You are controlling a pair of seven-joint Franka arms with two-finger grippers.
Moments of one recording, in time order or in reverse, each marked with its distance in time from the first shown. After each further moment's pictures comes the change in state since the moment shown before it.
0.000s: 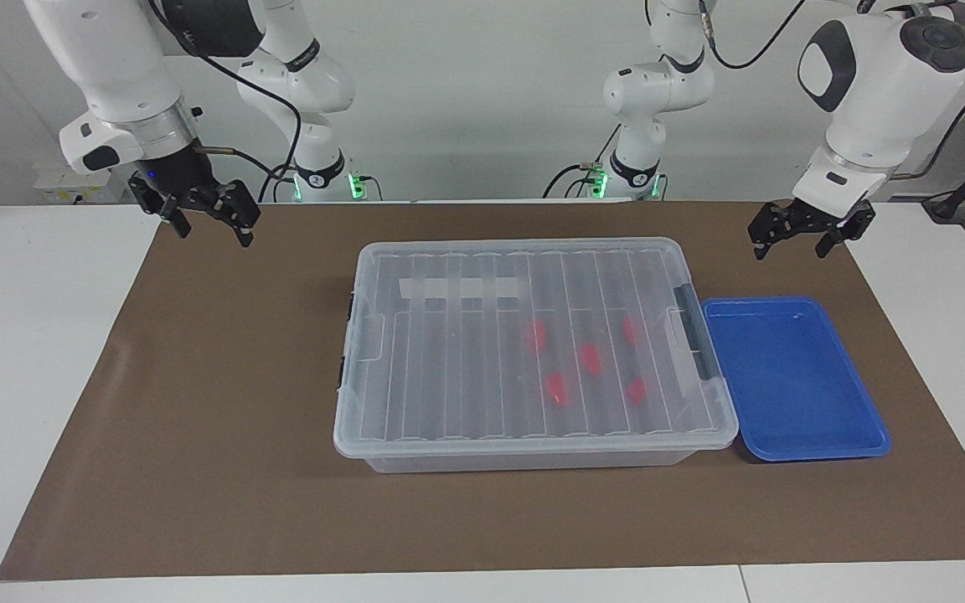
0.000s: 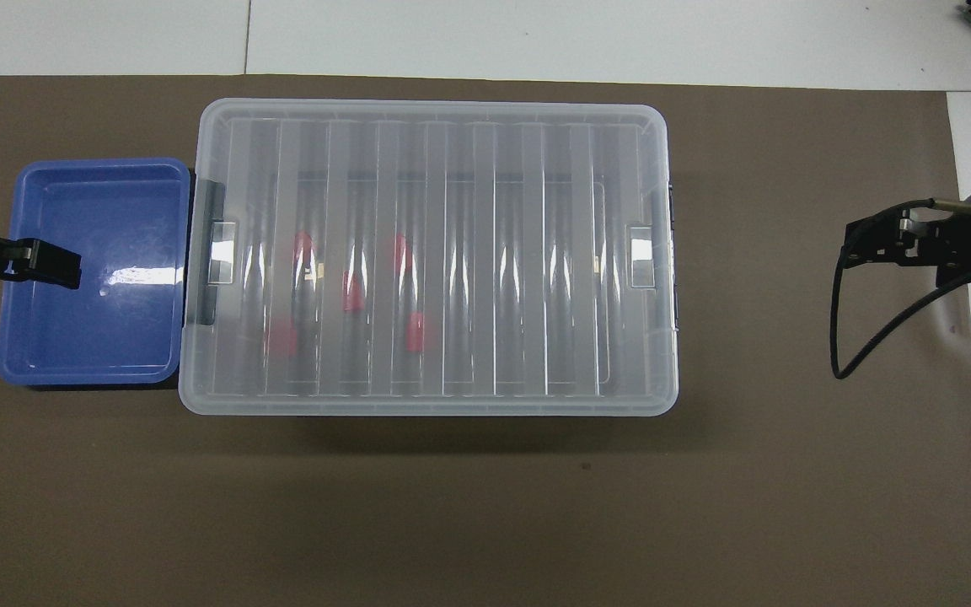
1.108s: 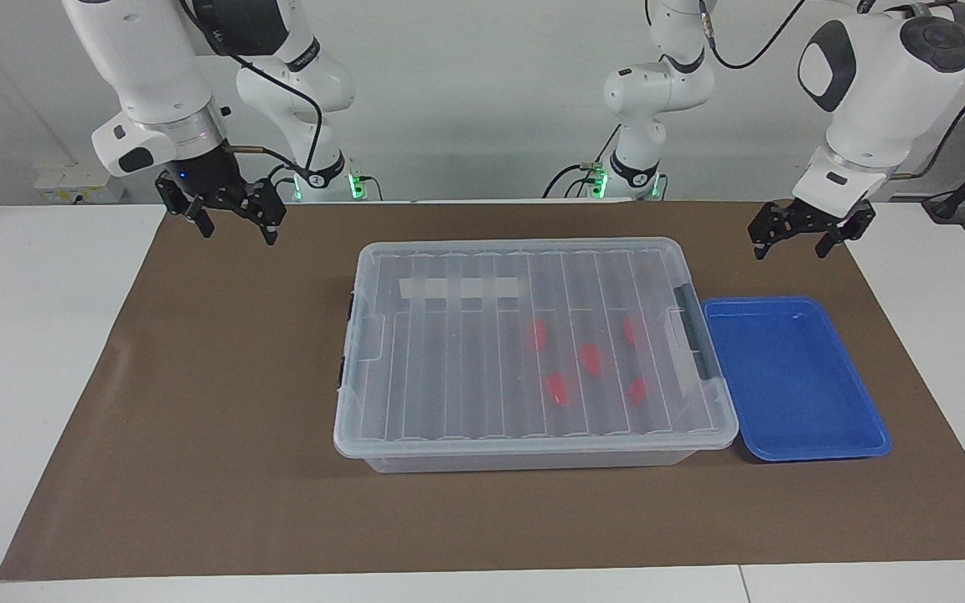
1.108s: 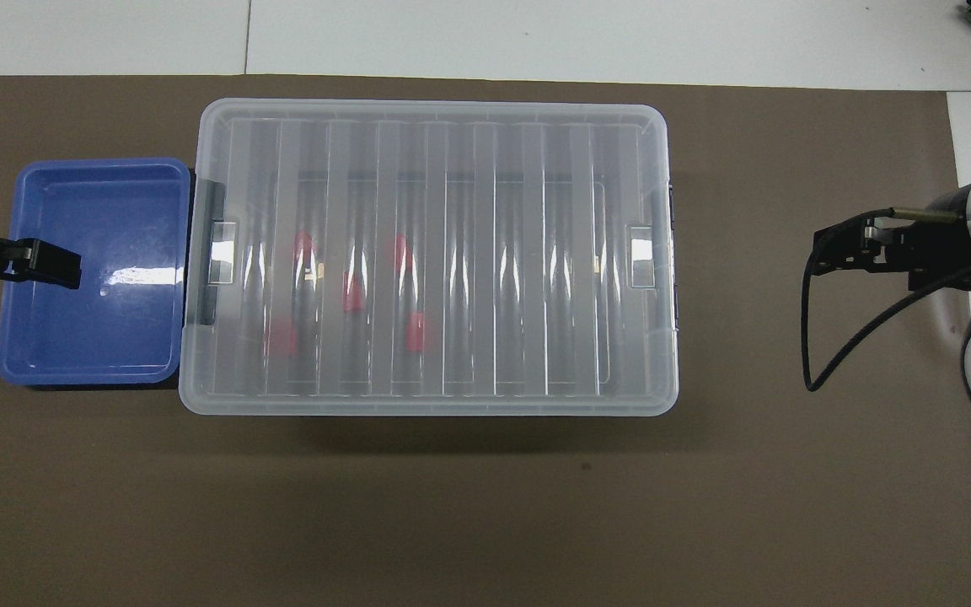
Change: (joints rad) left arm 0.000 0.000 0.000 0.000 0.000 0.000 0.000; right arm 0.069 0.000 -0.028 0.000 0.000 -0.010 0.002
